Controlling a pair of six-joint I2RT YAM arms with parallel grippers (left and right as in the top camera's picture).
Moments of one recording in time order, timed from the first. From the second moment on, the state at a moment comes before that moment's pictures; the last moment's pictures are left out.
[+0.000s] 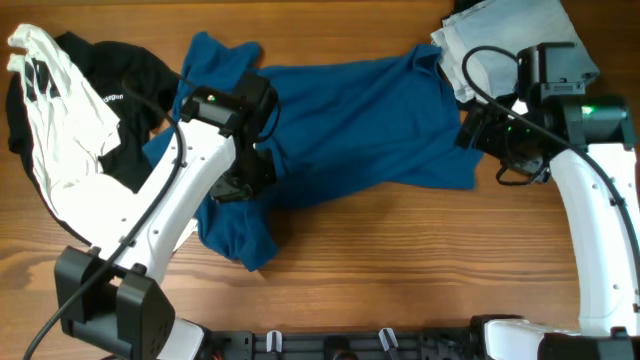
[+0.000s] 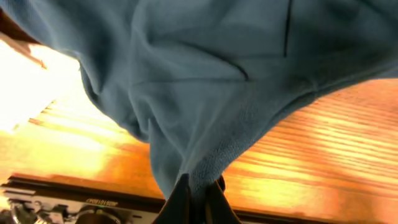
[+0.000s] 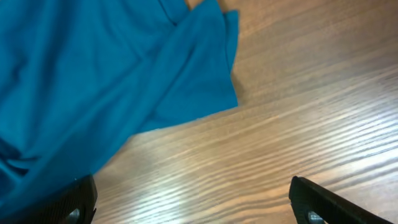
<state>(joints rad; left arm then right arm) -0.39 1.66 1.43 -1.42 0.03 -0.58 0.03 1.45 1.46 -1.29 0.03 0.46</state>
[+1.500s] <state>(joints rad) -0.79 1.67 0.93 -0.87 0.10 -0.58 0.03 1.45 1.39 -1.25 -0.01 0.43</state>
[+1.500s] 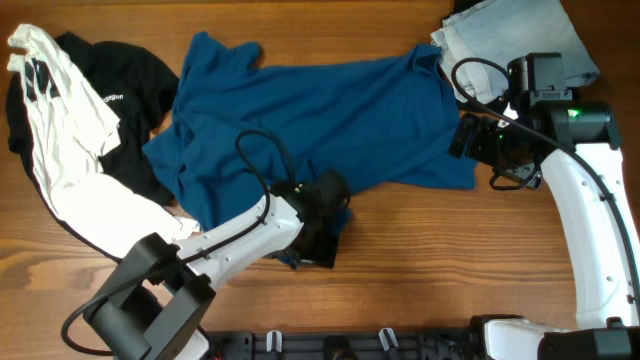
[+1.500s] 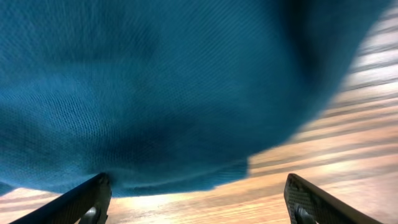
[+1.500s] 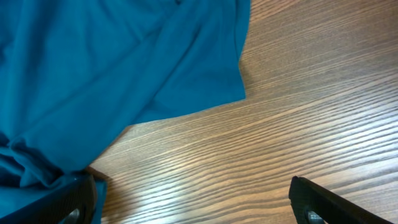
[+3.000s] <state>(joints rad) -0.18 1.14 1.19 -1.17 0.05 -0.54 0.02 1.90 1.39 -0.83 0.04 0.37</state>
